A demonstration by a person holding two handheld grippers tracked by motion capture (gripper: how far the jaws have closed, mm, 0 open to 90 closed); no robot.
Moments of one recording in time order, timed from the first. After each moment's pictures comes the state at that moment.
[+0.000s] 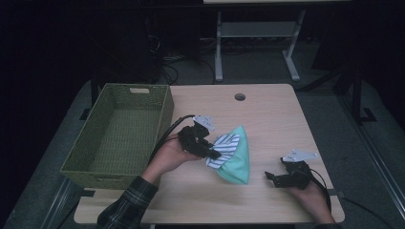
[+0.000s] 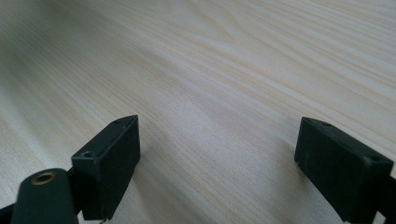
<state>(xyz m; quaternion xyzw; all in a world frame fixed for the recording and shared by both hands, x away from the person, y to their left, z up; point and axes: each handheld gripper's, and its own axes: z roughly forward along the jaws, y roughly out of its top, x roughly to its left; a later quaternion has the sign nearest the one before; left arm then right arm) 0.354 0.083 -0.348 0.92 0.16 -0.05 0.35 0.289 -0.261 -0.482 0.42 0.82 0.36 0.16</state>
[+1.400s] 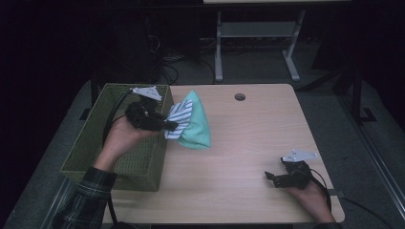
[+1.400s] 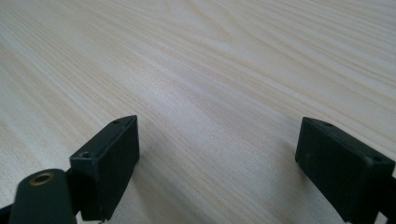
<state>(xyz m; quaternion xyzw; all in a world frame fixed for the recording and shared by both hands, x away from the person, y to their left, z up) 0.367 0.201 -0.276 0.89 0.27 0.04 0.38 0.289 -0.261 -0.482 0.42 0.82 0.36 0.16</state>
